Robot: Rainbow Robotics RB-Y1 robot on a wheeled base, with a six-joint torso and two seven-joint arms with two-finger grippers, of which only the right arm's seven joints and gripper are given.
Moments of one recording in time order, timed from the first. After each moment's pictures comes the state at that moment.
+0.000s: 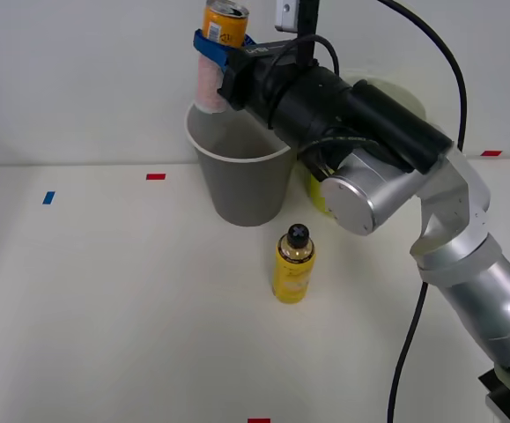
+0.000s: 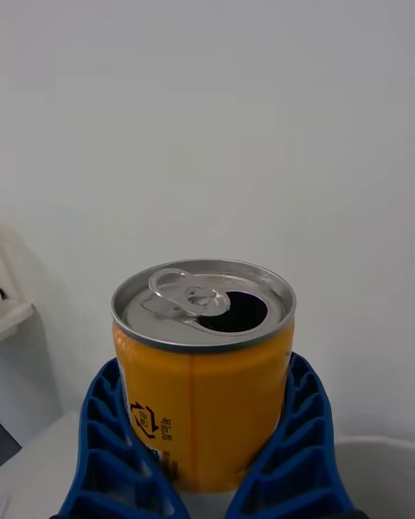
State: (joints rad) arm -0.67 -0.33 0.43 -1.76 -0.46 0.32 1.22
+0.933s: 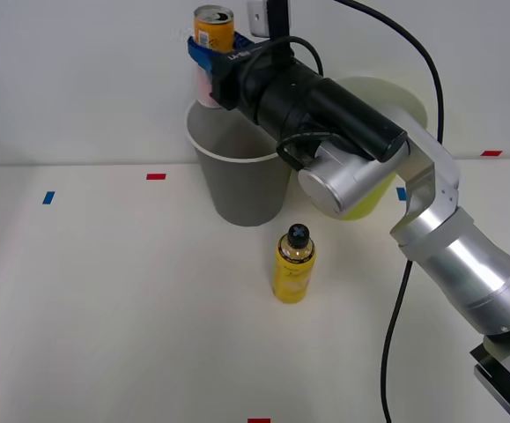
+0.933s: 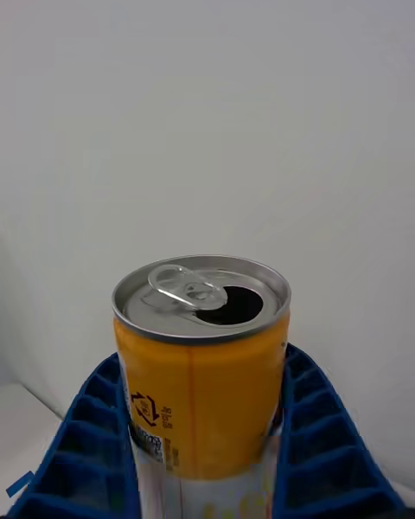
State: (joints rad) arm -0.77 -0.33 0.49 -1.59 -0.33 0.25 1.22
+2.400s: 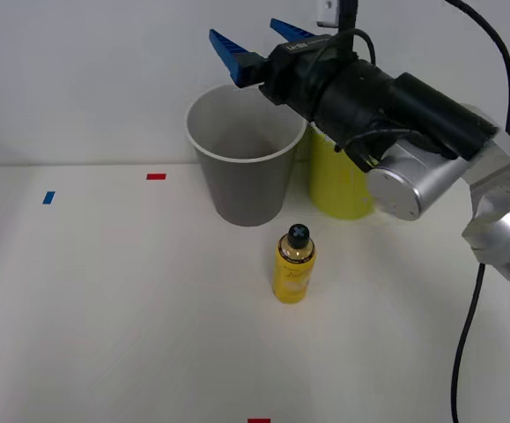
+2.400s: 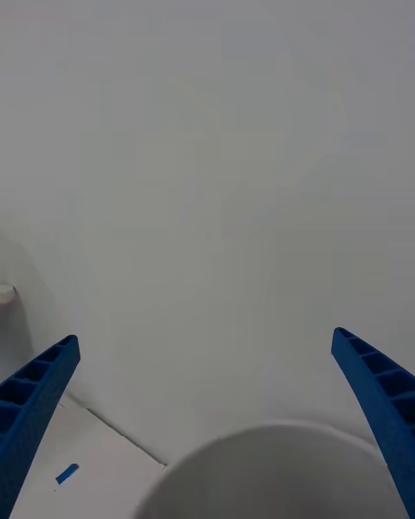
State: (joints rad) arm -0.65 -0.60 0.49 -1.79 -0.62 0.20 1.17
